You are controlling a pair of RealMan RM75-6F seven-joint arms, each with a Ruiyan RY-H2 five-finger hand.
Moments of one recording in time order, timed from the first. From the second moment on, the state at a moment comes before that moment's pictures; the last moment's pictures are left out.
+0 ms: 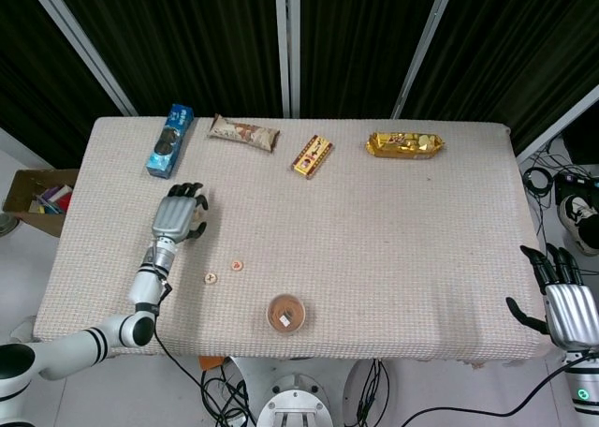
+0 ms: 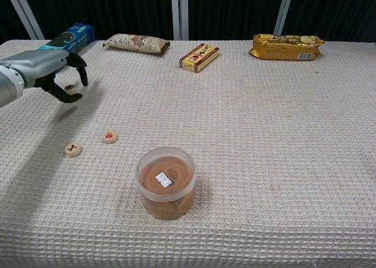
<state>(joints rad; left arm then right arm) -0.69 -1.69 -0.23 -1.14 1.00 0.94 0.32 0.04 -1.16 0.03 -1.48 -1.57 1.53 0.13</state>
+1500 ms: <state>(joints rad) -0.63 -1.62 -0.15 -1.34 1.15 1.04 0.28 0.04 -1.16 0.03 -1.49 -1.58 1.54 0.11</state>
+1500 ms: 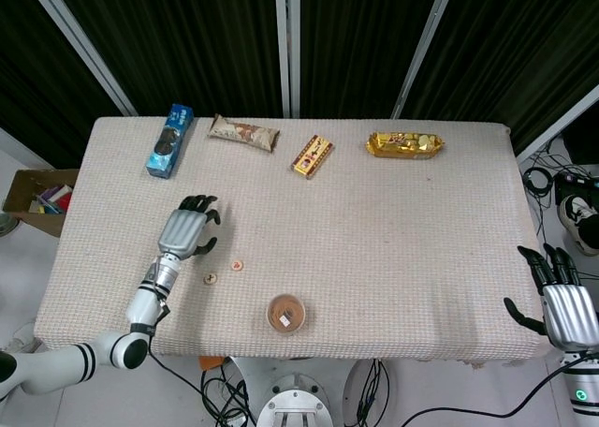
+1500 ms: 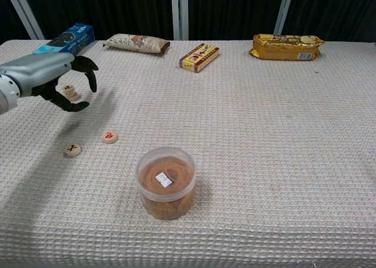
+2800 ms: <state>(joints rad) -0.62 -1.64 -0.09 -1.48 1.14 1.00 0.38 0.03 -1.17 0.02 -1.49 -1.59 1.56 0.11</state>
